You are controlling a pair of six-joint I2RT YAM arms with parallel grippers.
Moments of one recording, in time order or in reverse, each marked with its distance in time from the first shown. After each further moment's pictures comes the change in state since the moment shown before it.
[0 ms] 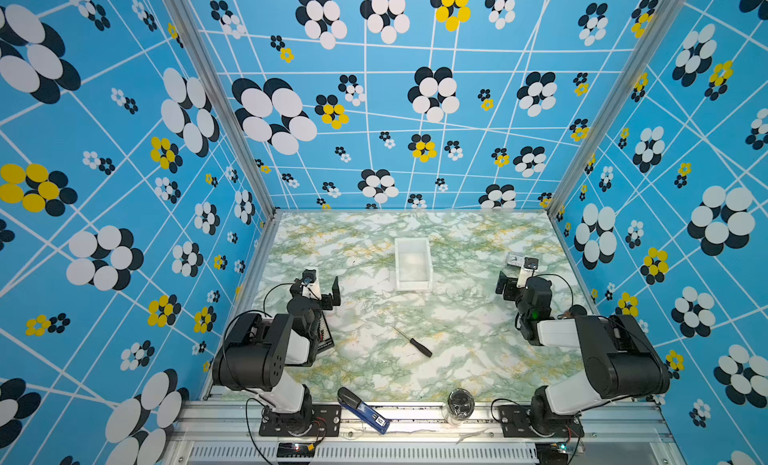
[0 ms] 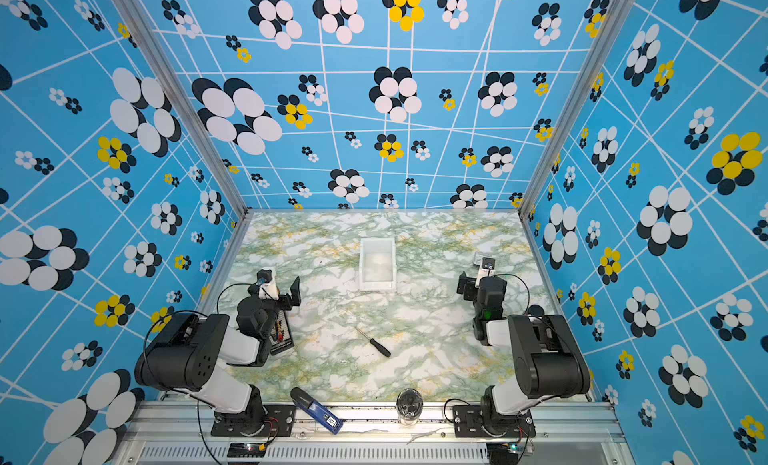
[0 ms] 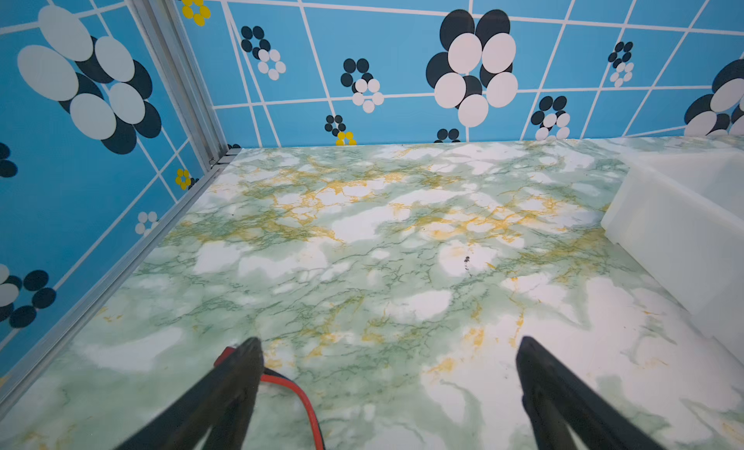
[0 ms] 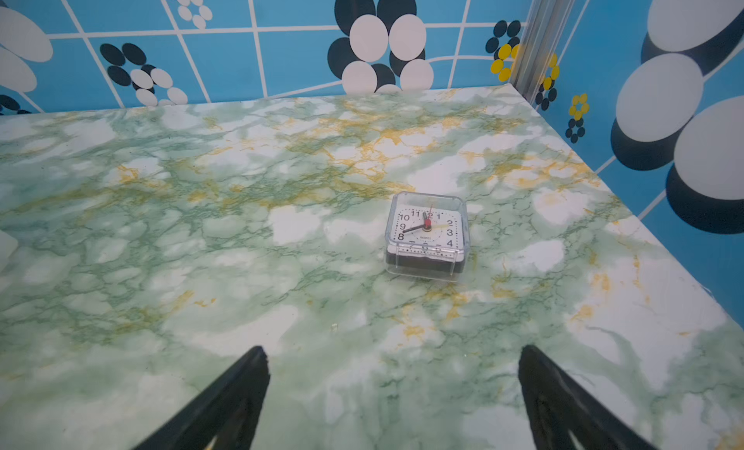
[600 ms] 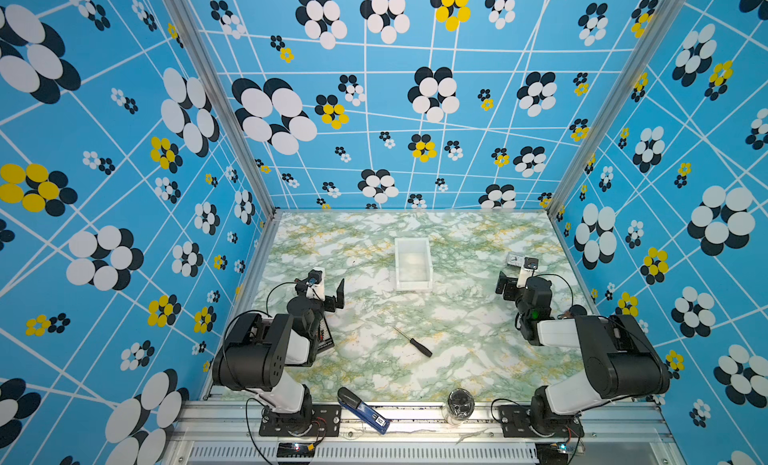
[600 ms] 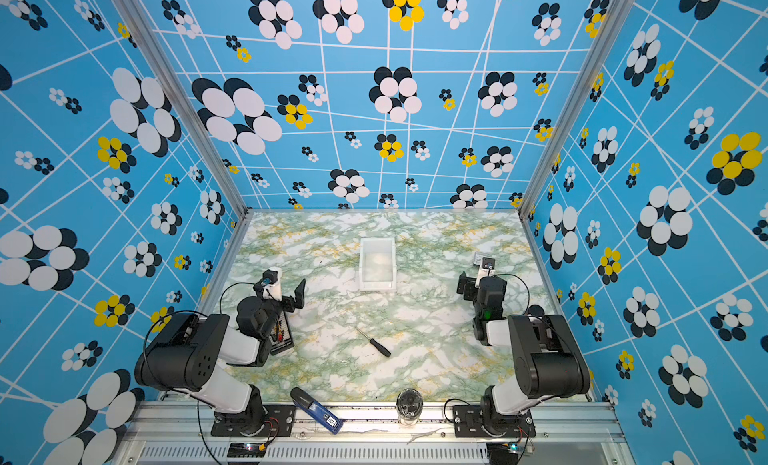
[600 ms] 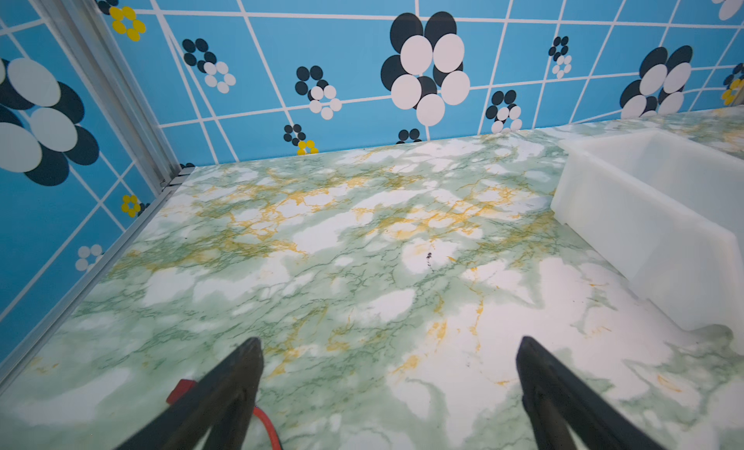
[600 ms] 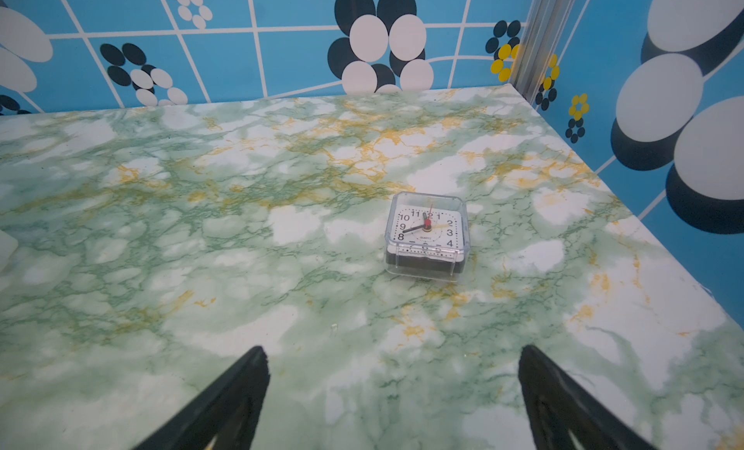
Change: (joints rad) left arm -0.004 0.000 0.000 -0.008 0.136 0.060; right arm 0.000 0.000 0.000 0.000 0.000 0.000
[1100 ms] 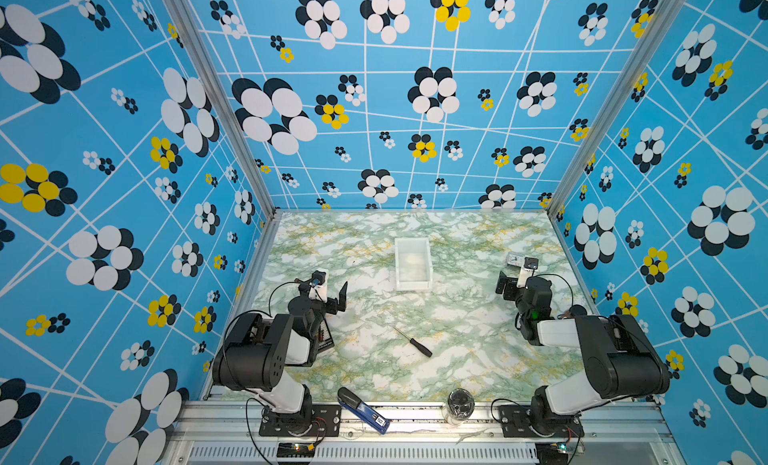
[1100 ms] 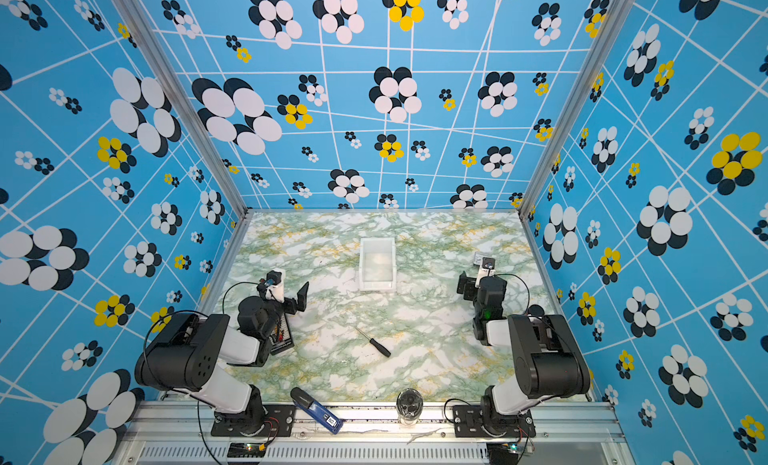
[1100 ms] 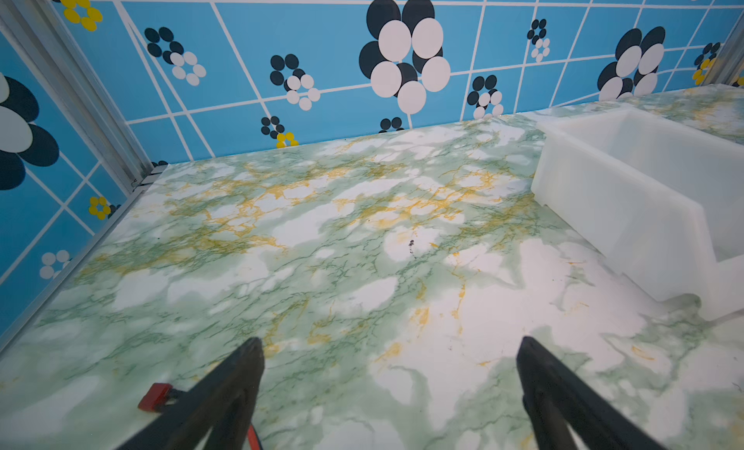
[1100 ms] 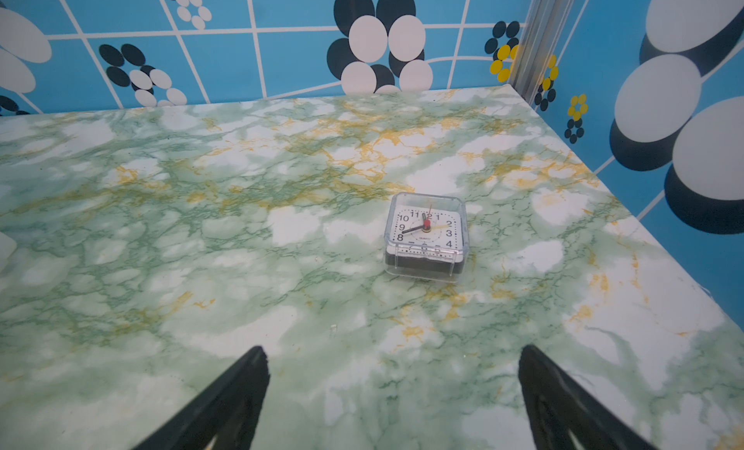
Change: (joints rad) left arm -0.002 -0.004 0.000 -0.028 0.032 0.012; right arm 0.000 -0.013 0.000 -0.008 0.020 0.002
